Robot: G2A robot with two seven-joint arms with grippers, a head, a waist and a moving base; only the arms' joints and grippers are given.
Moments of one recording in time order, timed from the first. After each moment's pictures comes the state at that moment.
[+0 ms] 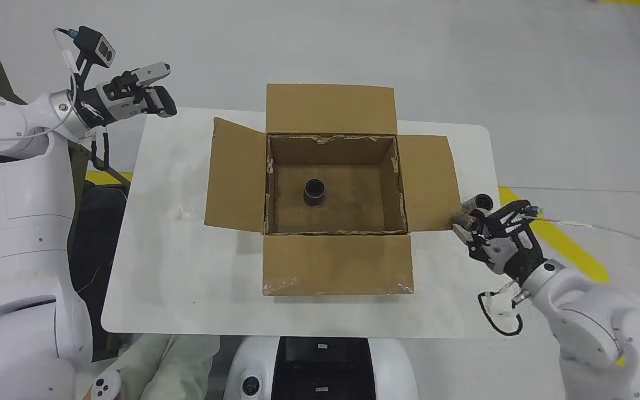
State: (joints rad) left arm 0.73 -0.93 -1.61 -1.10 -0.31 -0.20 -1.35; right arm -1.78 -1.11 1.78 -2.16 -0.96 -0.45 0.69
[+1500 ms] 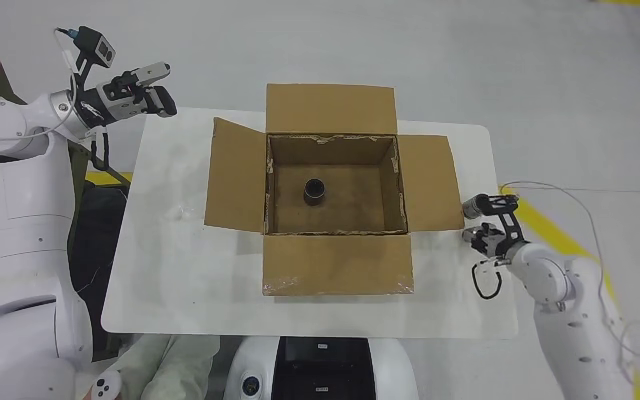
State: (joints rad) left arm 0.73 -0.93 -1.61 -1.10 -0.31 -0.20 -1.35; right arm -1.44 -1.10 1.59 -1.61 -1.00 -0.20 0.88
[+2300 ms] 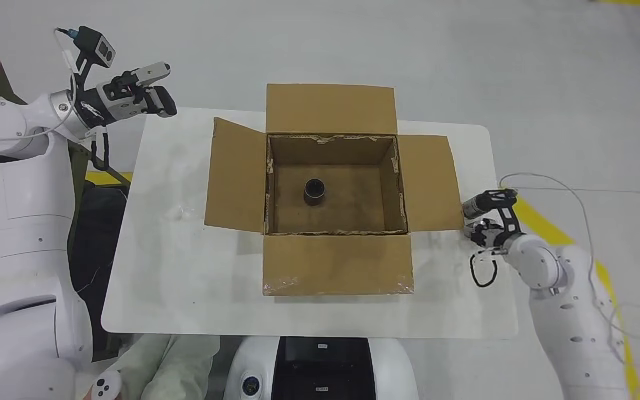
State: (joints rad) left arm 0.73 -0.93 -1.61 -1.10 -0.31 -0.20 -1.35; right arm -1.35 -1.10 1.53 -1.48 -1.01 -0.16 0.87
